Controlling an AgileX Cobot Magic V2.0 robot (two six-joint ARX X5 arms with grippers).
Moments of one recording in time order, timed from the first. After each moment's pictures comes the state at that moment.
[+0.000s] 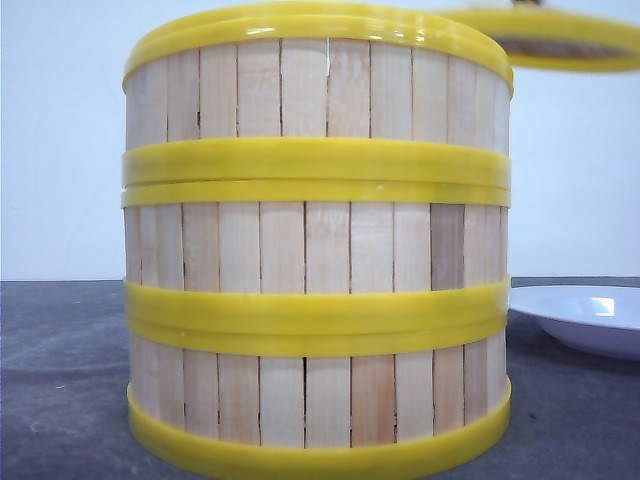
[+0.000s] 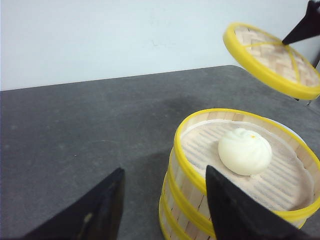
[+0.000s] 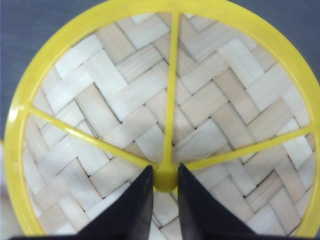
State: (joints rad) left arm -0.51 0.36 0.95 -0.80 0.02 -0.10; right arm 0.33 1.55 1.98 -1.29 -0.11 0.07
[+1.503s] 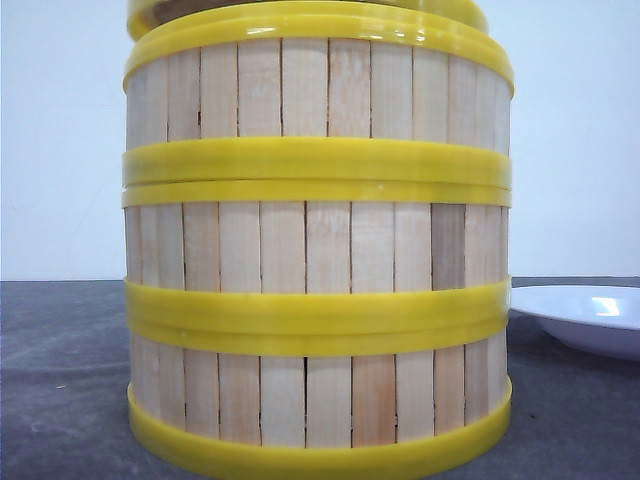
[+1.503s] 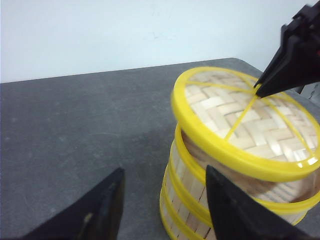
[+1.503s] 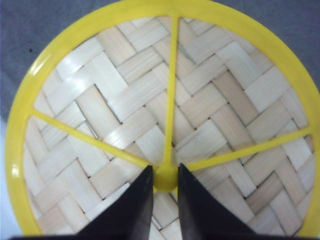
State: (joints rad) left arm -0.51 0.36 0.95 -0.83 0.02 -0.10; right arm 0.83 1.72 2.00 -1.35 -0.05 0.03
